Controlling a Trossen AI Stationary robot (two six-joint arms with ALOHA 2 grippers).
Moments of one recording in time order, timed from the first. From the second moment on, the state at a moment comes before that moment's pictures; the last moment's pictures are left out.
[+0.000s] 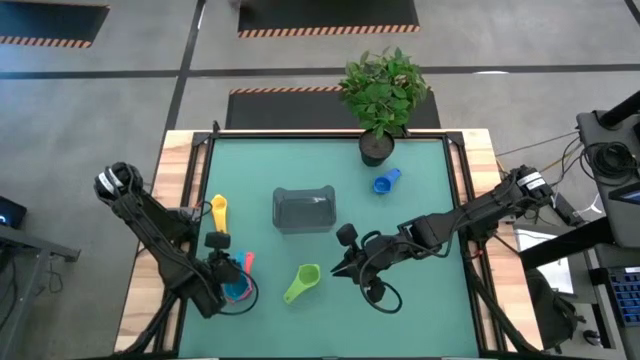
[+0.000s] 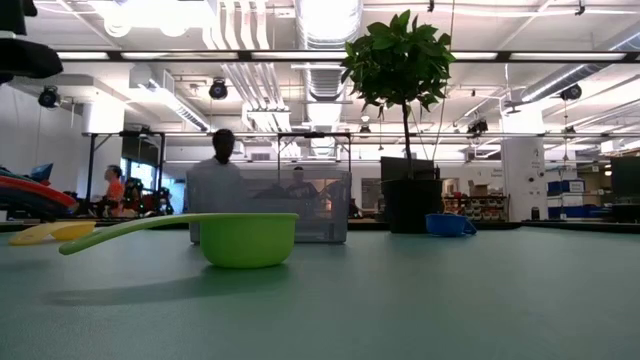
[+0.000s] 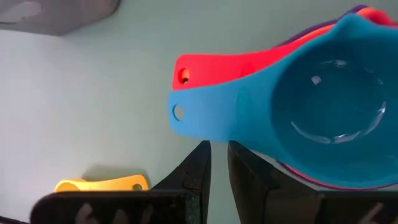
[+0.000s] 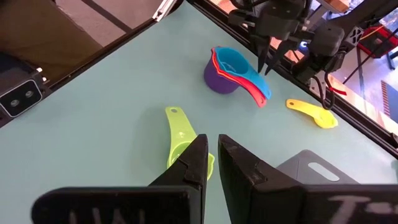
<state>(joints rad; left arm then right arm) -0.90 1.41 0.88 -1.11 -0.40 -0.79 0.38 1.55 1.22 -0.21 0.08 -0.38</state>
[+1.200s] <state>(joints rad) -0.90 1.41 0.85 -1.07 -0.41 -0.79 0.38 1.55 1.22 -0.21 0.08 -0.38</state>
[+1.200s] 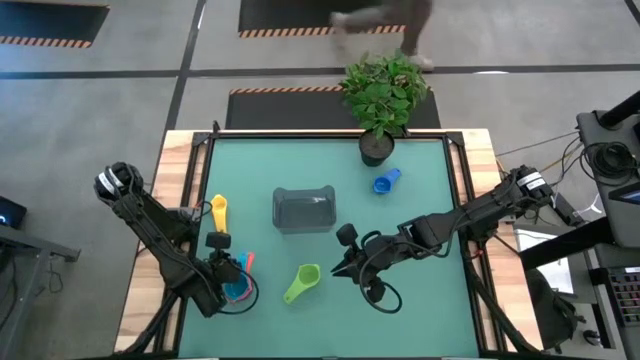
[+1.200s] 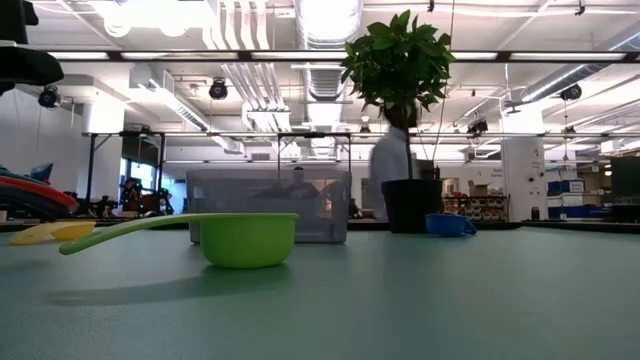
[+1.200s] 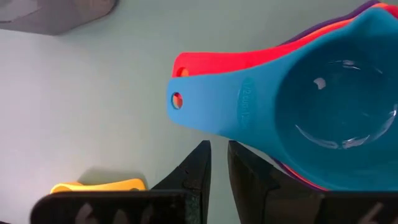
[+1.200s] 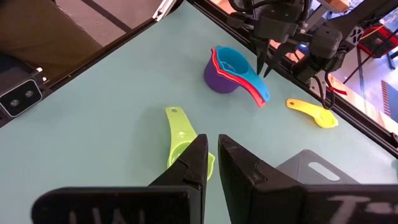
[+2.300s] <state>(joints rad) -0.90 1.34 1.06 -1.03 -0.69 -0.52 0.38 1.55 1.22 -0.20 0.08 -0.35</state>
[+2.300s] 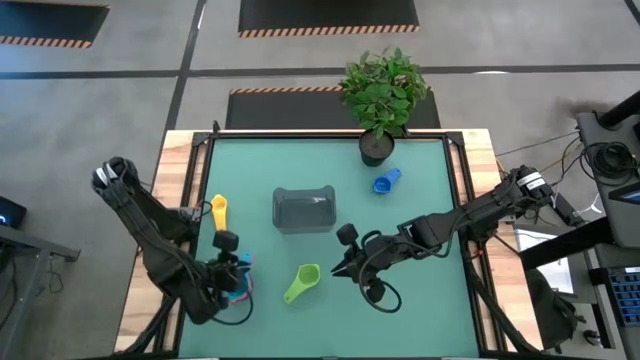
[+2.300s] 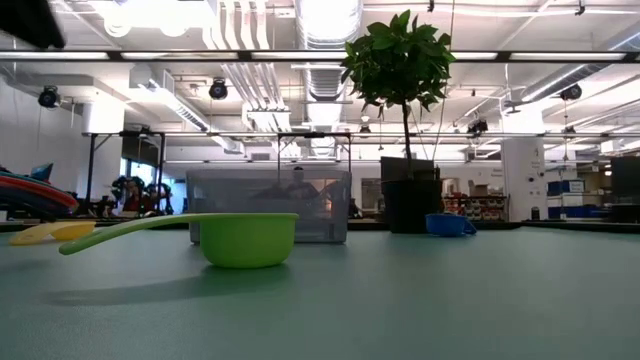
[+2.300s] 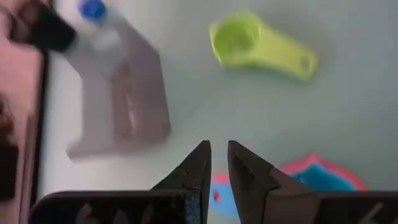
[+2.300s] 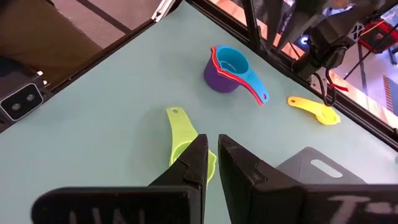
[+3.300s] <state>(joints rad) -0.90 1.13 0.84 -0.59 -1.14 -0.16 0.38 1.60 1.22 -0.37 0.30 0.30</state>
